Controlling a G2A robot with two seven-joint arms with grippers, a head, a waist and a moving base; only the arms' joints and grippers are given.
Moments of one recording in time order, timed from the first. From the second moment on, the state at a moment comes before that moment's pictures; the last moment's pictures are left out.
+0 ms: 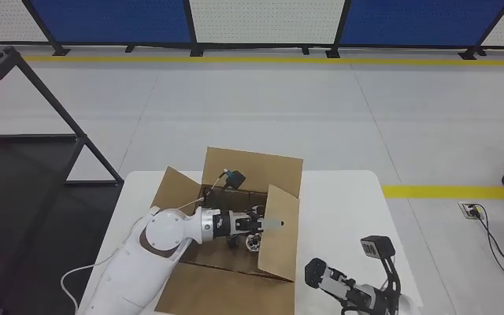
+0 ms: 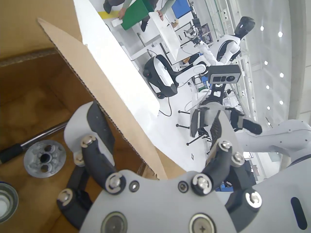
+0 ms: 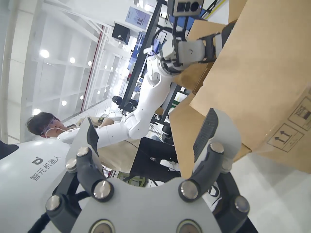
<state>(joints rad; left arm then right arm) 0.60 -1.18 -0.96 -1.35 -0.15 -0.35 -0.95 -1.46 -1.24 1.56 -1.99 0.24 -0.30 0.98</state>
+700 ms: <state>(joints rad) 0.46 -1.26 -0.80 -1.31 -0.15 -0.31 -0.88 -1.52 -1.23 1.51 -2.12 0.15 -0.46 0.94</state>
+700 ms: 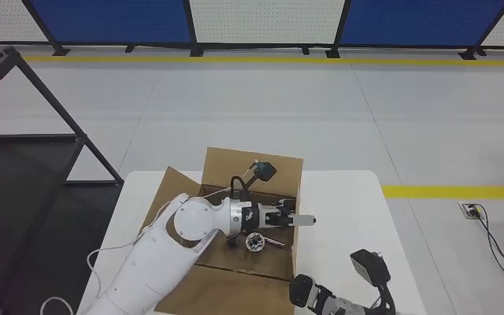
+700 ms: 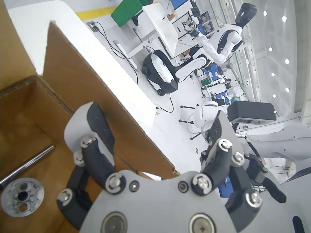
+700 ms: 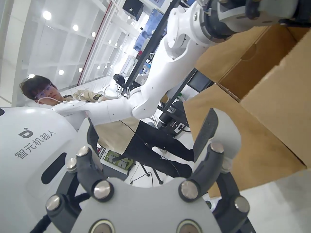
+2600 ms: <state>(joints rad) 1.11 -1.10 -1.65 -1.72 -0.02 -0.41 -0.82 -1.41 -1.23 1.41 -2.12 -0.16 0.21 0.37</state>
